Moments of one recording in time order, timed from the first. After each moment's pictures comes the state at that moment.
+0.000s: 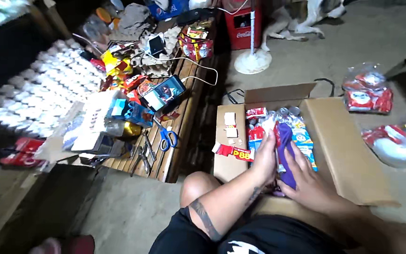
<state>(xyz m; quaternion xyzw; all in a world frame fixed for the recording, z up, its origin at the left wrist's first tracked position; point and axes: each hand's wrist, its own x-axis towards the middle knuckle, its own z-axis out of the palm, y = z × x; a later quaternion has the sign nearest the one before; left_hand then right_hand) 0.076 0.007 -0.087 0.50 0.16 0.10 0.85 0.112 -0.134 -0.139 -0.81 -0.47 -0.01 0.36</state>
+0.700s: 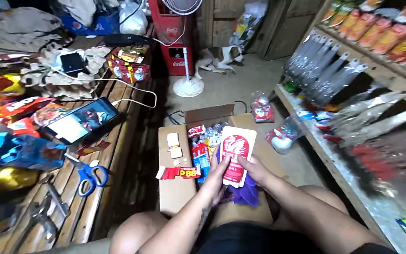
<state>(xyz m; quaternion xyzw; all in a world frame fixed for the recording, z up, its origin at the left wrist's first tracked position) 0.058 -0.009 -0.094 0.42 0.12 -0.03 0.90 0.115 -0.146 -0.041 -0.65 -0.12 0.31 0.68</state>
